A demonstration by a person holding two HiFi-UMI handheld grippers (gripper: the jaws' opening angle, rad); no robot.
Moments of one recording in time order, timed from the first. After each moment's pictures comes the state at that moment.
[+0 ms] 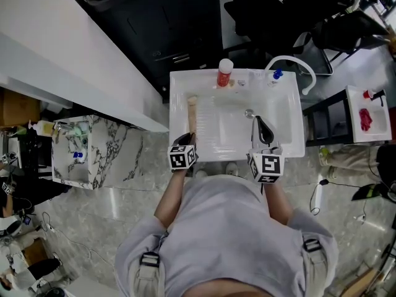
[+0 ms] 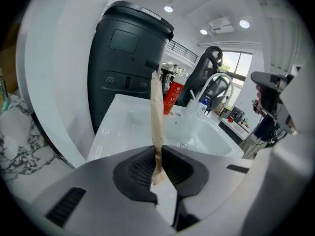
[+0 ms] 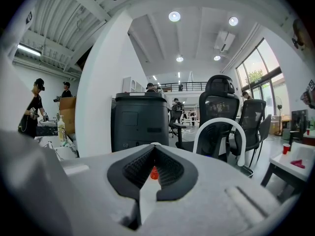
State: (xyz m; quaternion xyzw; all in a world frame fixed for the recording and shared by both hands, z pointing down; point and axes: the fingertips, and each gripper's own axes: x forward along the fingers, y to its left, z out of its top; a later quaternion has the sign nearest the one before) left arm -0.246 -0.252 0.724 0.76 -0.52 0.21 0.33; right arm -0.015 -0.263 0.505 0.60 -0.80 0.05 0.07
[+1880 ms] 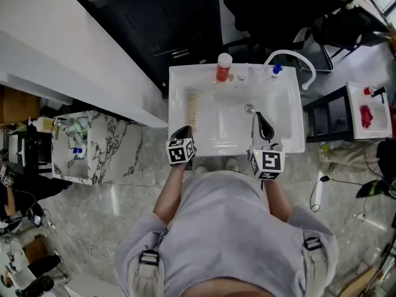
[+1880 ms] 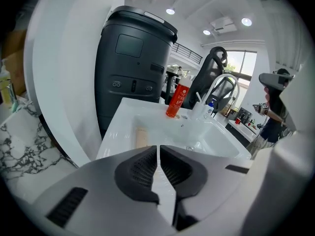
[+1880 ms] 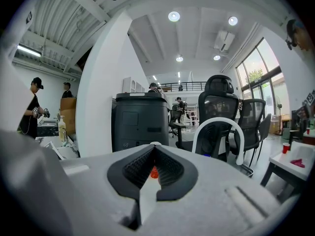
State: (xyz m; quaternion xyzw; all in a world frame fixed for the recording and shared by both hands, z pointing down) left arm -0.258 -0.258 0.723 0.74 -0.55 0.21 0.32; right arm -0.011 -0.256 0.506 0.60 -0.80 0.05 0.07
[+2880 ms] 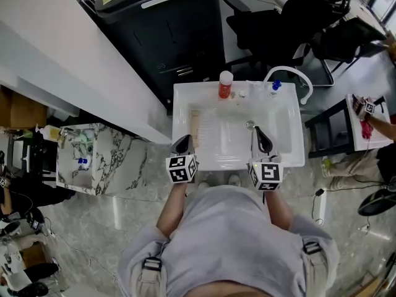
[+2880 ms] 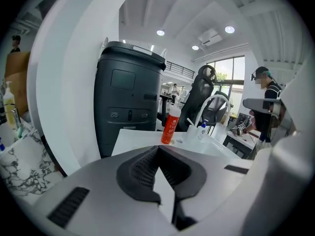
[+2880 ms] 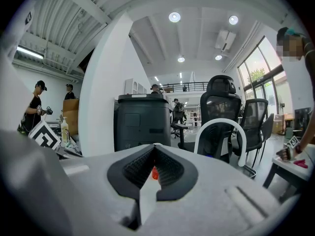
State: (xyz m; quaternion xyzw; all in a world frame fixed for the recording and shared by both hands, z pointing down) left arm -0.249 -0.264 0.622 0.77 -0.59 0.14 0.22; right arm -0.011 -0.255 0.503 0.58 -0.81 0.05 0.06
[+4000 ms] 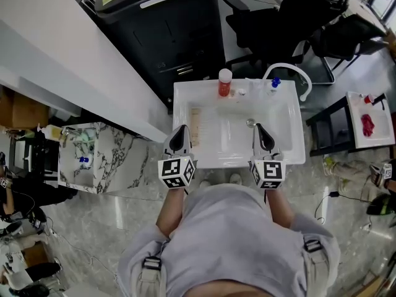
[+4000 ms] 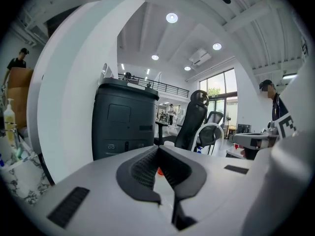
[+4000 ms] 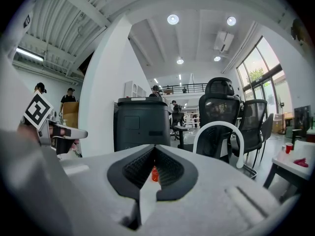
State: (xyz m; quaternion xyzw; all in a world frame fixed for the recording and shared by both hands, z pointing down) left arm -0.242 -0.262 0.502 0.79 -0.60 0.05 0.13; right arm -0.004 -0.249 0.493 0.58 -0.81 0.05 0.05
